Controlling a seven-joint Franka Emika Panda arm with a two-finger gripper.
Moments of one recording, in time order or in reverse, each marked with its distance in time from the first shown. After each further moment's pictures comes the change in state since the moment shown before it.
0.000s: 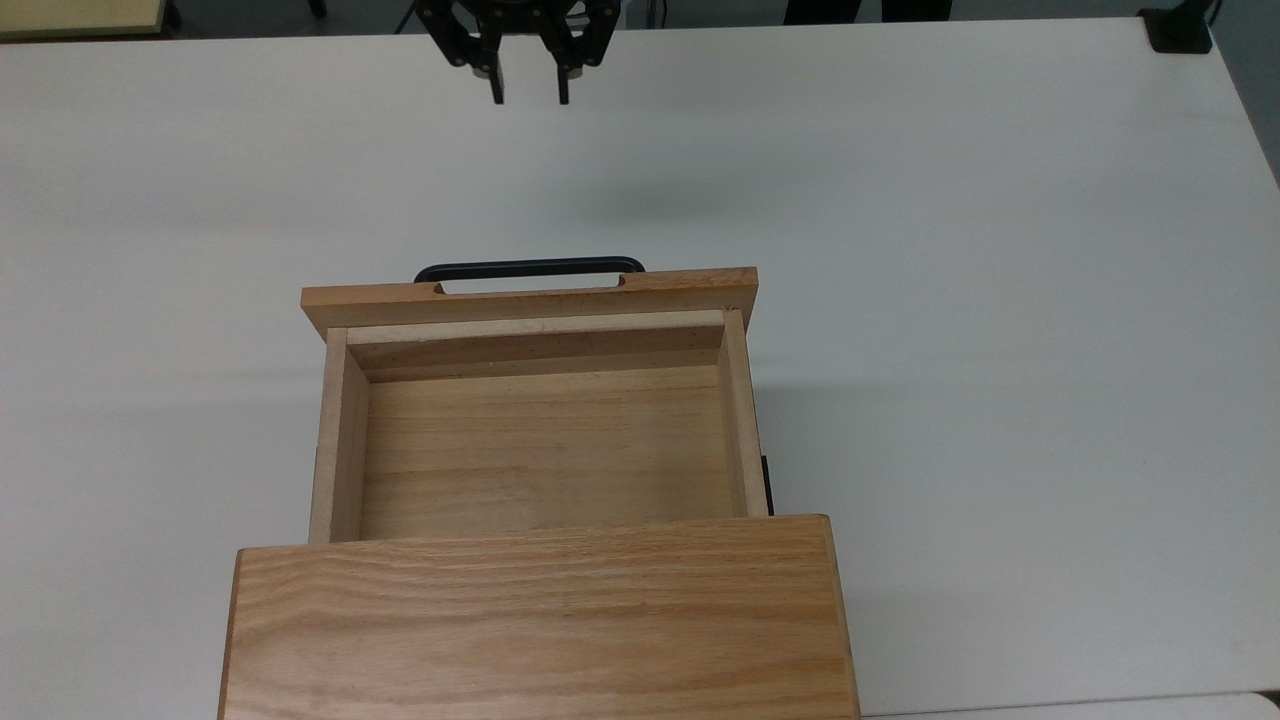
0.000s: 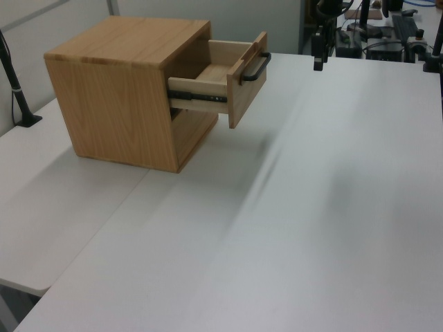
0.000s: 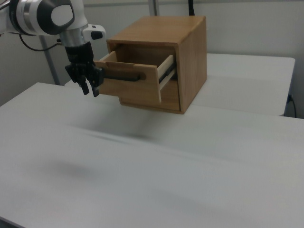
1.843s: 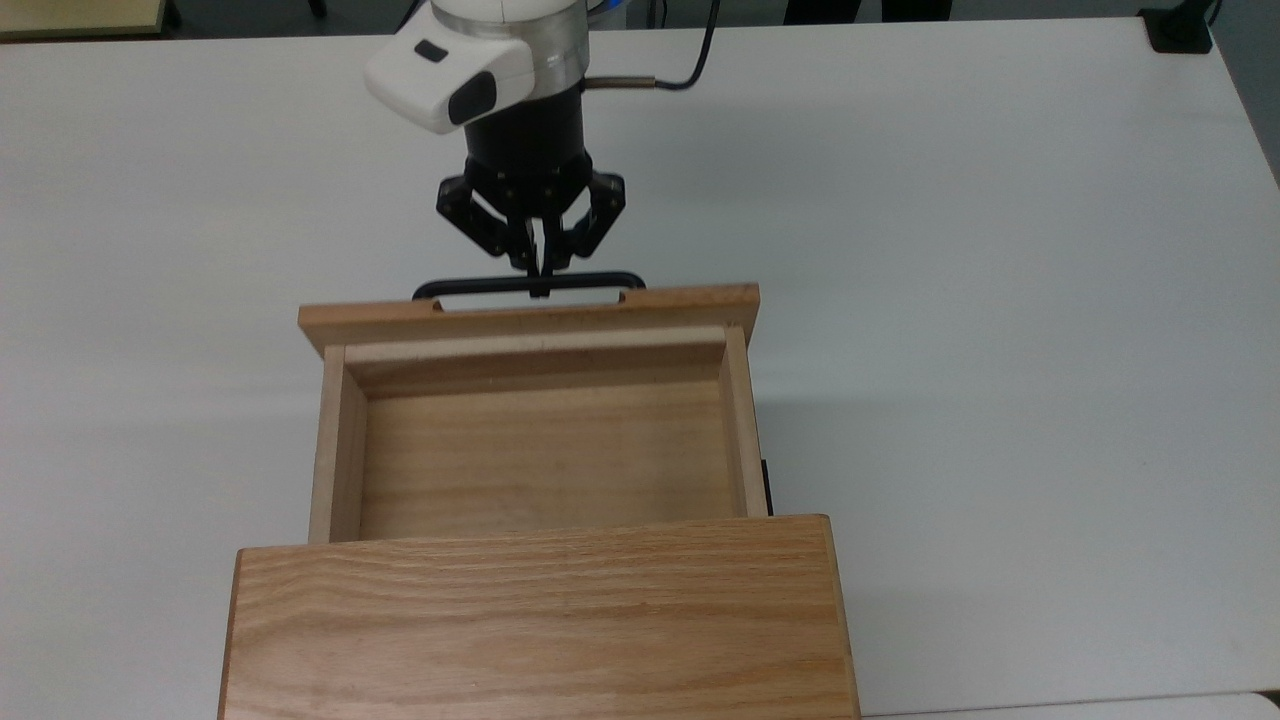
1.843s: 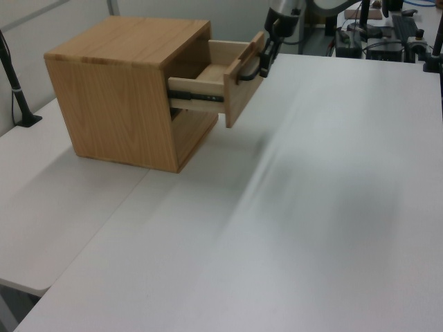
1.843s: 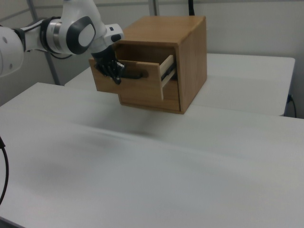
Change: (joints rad) arm 0.018 0.223 -0.008 0.095 0.000 0.460 0.000
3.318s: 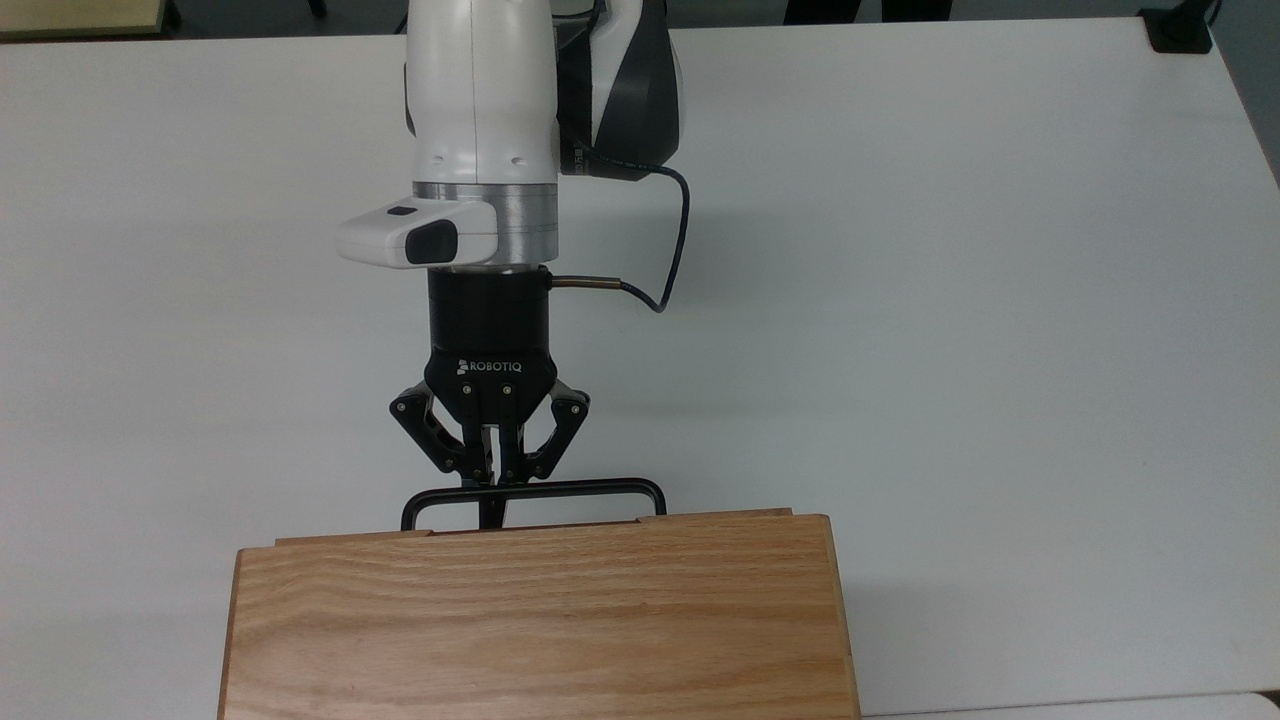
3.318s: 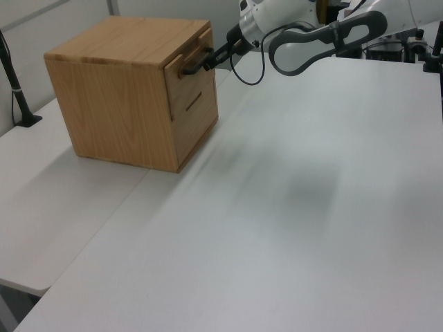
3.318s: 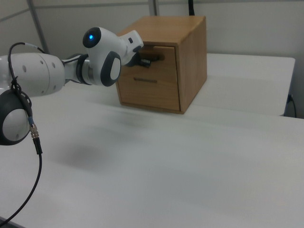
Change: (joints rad) arm -0.001 0.324 -0.037 0.137 -0.018 0.767 0.053
